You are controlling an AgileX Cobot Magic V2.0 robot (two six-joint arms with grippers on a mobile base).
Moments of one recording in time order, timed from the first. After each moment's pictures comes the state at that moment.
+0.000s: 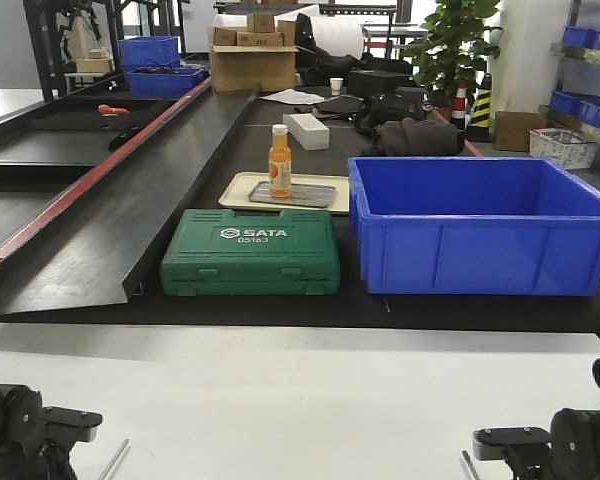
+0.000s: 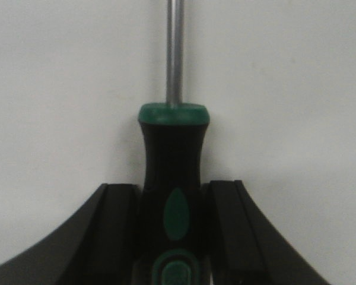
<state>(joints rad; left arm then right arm) -0.12 2.03 -1.12 -0.05 0.67 0.08 0.08 1.91 -0.97 0.08 0.56 -0.05</state>
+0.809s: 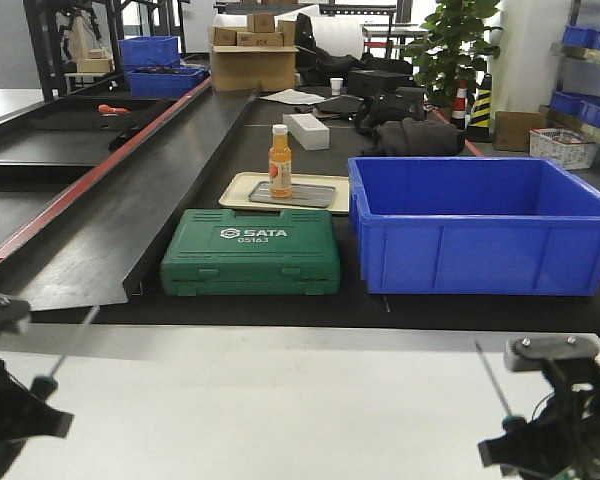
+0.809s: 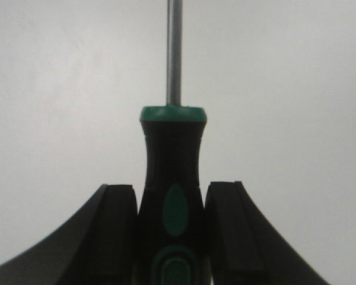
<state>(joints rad) -0.12 1.42 -1.03 -0.04 0.64 0.08 0.08 1.50 -0.96 0.09 0.60 -0.08</state>
